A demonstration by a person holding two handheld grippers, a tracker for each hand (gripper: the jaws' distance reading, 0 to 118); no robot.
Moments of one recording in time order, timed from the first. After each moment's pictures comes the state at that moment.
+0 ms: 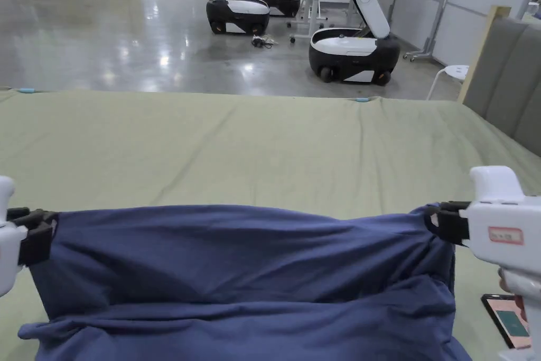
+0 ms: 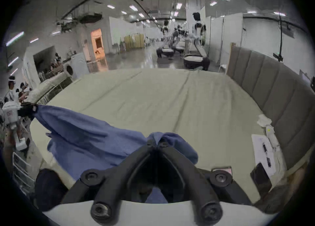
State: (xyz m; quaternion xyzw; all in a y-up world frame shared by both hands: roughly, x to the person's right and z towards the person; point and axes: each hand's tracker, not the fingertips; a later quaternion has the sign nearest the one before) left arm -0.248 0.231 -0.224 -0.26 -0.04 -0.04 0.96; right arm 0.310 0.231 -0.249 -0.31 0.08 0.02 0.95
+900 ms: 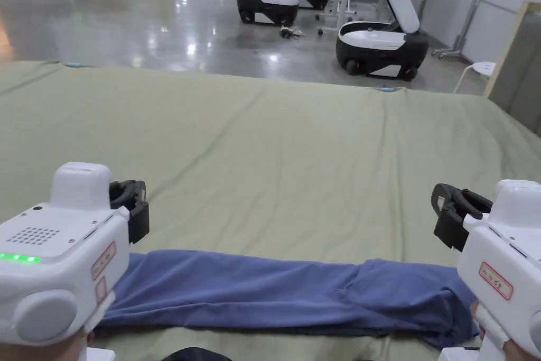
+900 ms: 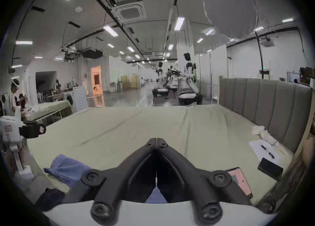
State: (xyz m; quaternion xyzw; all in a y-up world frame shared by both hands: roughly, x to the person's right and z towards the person) left arm -0.191 0.202 -0.163 -0.16 -0.04 0.02 0.99; right arm 0.233 0.208 -0.162 -0.11 0.04 -0.01 0.99
